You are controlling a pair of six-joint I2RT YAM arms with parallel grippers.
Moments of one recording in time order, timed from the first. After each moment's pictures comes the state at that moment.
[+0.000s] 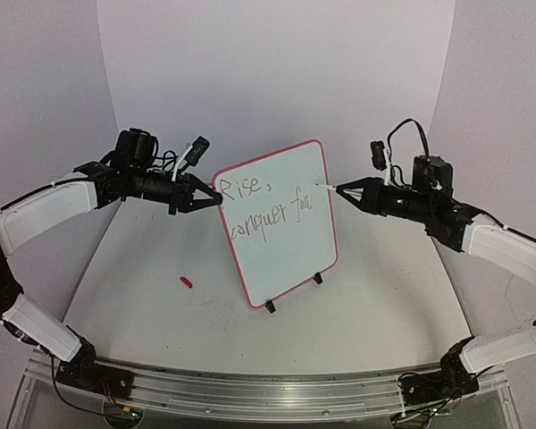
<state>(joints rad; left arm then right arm) -0.51 1.45 1.26 -0.35 0.86 0.13 0.47 1.26 0.96 0.07 -0.46 0.51</state>
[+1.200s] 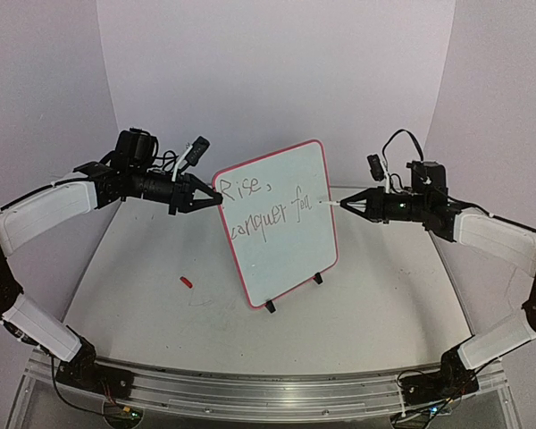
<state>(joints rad) -0.51 1.45 1.26 -0.35 0.86 0.13 0.32 1.37 0.97 0.02 -0.74 0.44</state>
